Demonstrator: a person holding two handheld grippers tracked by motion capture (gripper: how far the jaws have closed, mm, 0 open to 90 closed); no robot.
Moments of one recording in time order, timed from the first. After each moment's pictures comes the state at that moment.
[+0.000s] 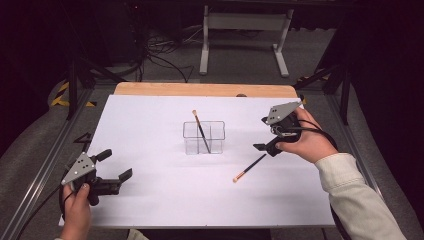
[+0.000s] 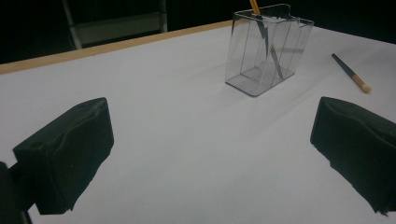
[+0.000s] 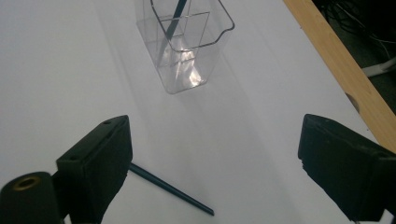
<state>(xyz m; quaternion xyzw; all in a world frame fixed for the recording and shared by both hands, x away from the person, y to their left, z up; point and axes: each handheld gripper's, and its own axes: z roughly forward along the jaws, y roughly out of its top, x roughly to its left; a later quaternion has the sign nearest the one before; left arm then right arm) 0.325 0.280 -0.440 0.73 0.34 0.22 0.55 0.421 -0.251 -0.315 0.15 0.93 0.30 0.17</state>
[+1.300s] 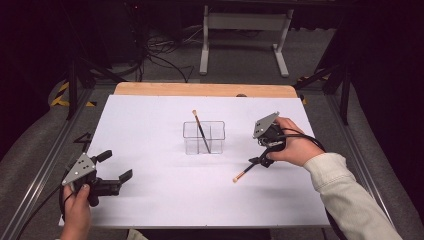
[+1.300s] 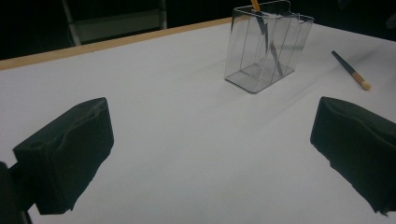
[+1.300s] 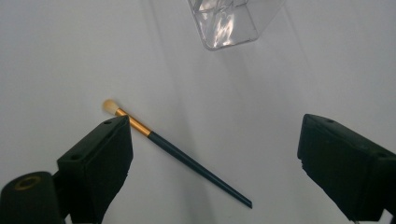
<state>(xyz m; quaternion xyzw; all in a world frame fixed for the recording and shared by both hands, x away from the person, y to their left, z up) 0.324 0.280 -0.441 0.73 0.35 0.22 0.55 0.428 -0.233 -0.360 0.12 0.96 0.23 0.11</state>
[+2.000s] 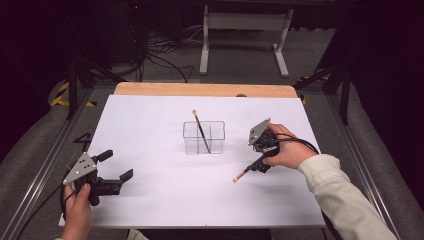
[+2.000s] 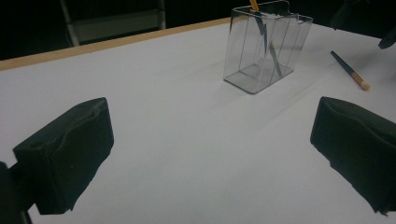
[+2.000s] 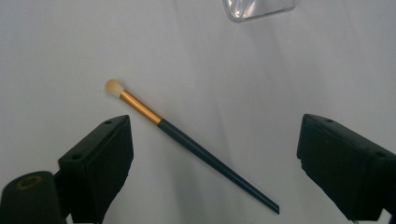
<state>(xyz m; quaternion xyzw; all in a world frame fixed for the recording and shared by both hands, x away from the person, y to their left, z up) 0.326 0.279 -0.441 0.73 0.34 0.22 0.55 0.431 -0.226 -0.386 0.11 0.97 0.20 0.08</state>
